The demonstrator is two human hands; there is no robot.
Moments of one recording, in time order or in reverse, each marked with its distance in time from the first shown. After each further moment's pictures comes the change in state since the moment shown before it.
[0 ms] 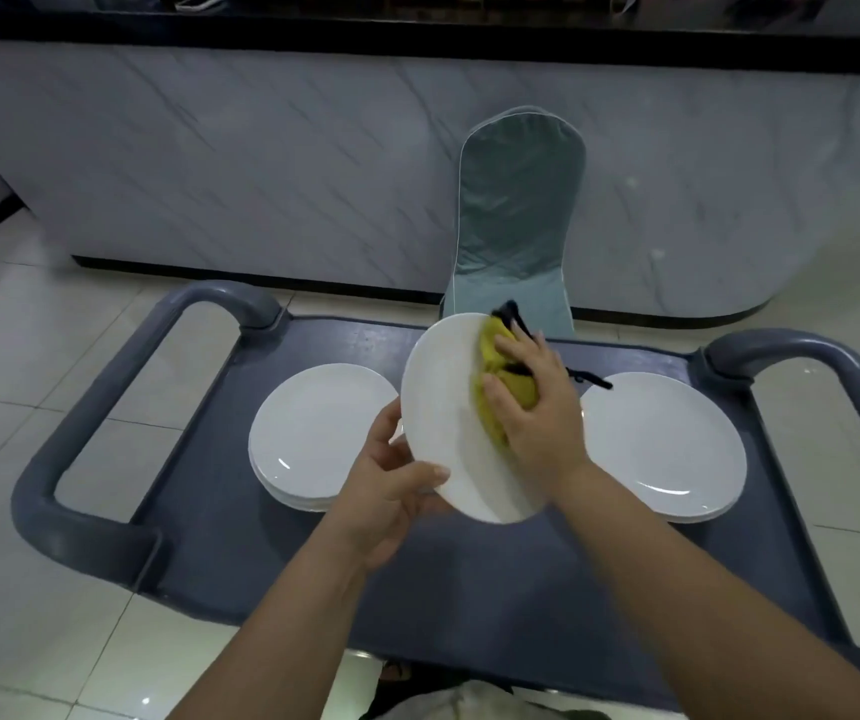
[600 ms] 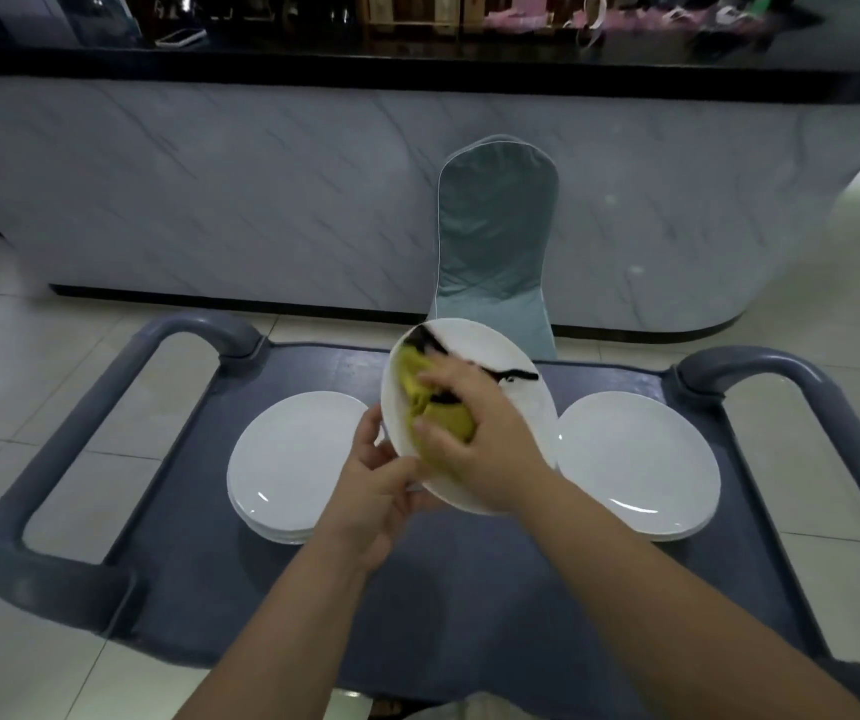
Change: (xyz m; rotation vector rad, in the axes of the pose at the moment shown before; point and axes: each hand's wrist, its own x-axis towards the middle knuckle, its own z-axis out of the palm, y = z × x) left_hand 0.020 0.009 0.016 -0.087 0.019 0.057; right_hand 0.007 -0.025 0.007 0.002 -0.251 -0.203
